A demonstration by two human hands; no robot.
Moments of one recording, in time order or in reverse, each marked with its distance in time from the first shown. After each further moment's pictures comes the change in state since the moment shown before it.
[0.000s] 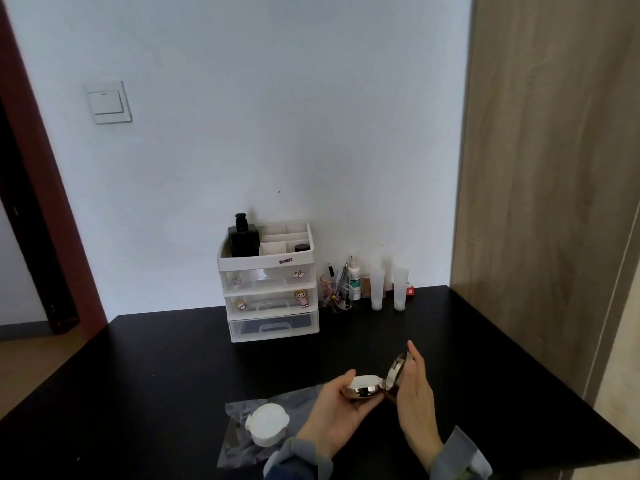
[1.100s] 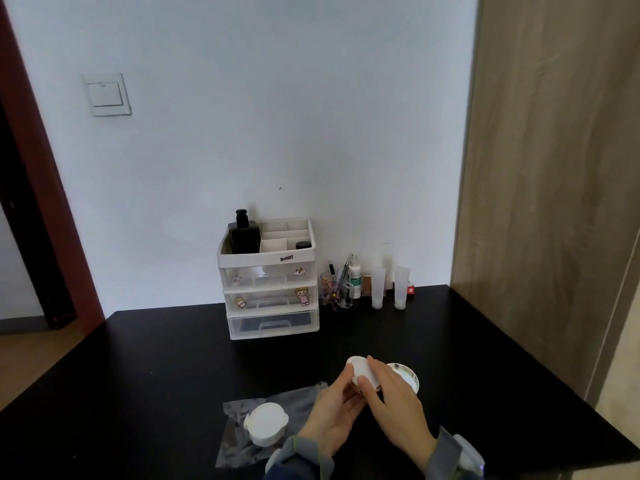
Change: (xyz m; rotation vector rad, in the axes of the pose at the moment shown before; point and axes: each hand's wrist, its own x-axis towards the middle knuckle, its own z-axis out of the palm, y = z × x) left_hand 0.007 -0.002 -0.006 0.196 0.119 0.144; right_hand -0.001 0.013 0.012 -0.557 -0.280 -0.249
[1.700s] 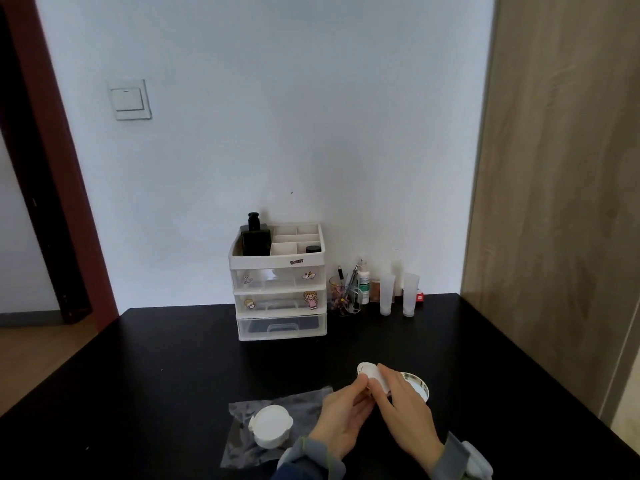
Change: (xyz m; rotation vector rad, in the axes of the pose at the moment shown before) left_hand 0.002 -0.001 0.006 0.057 0.088 0.005; right_hand 0.010 0.009 -0.001 -0.011 -0.080 0.076
